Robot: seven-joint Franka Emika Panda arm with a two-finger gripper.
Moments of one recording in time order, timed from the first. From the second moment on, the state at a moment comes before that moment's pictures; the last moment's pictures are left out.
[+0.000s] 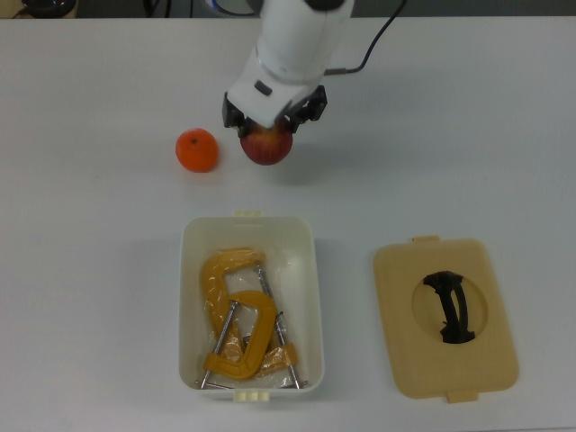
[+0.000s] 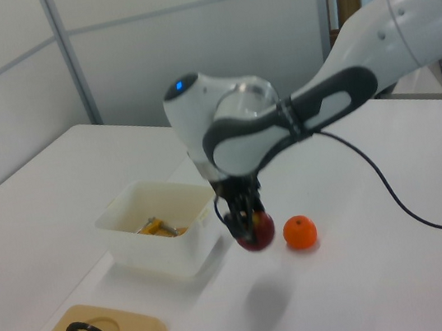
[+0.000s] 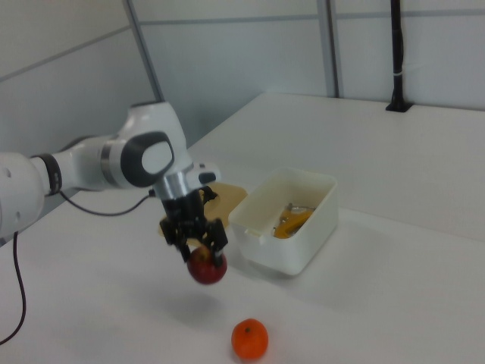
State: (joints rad) arm 0.12 0.20 0.05 -1.73 -0.16 1.82 0.04
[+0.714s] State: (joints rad) arm 0.07 0.30 -0.01 -1.64 -0.19 2.34 0.21
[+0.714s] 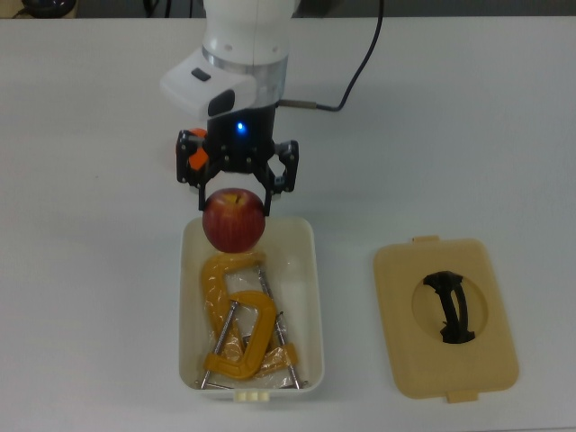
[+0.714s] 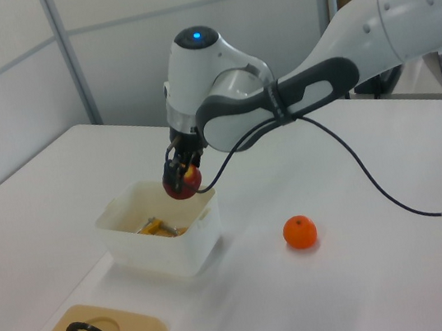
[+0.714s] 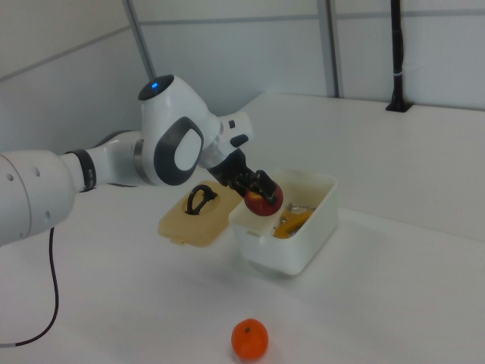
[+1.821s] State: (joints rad) arm 0.03 0.18 -0.01 -1.91 -0.14 1.96 -0.08
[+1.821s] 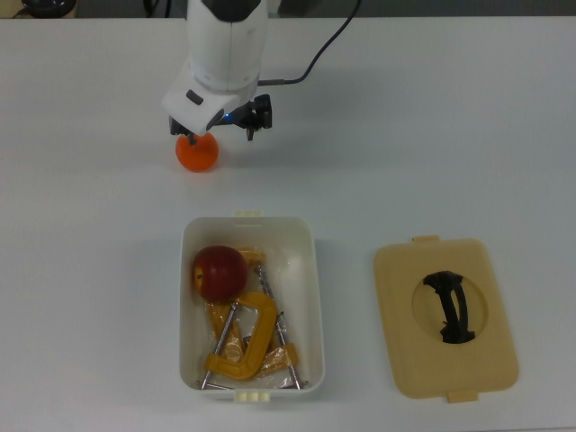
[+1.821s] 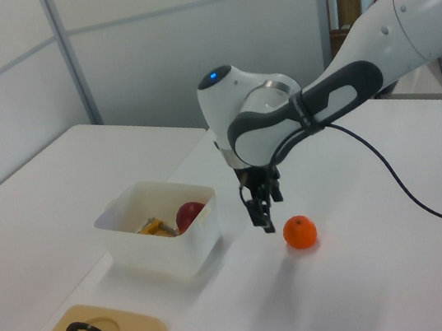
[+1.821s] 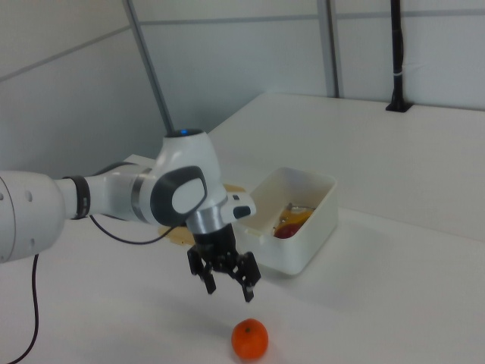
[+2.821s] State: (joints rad) arm -0.04 0.26 -0.01 -1.93 -0.18 1.98 -0.20
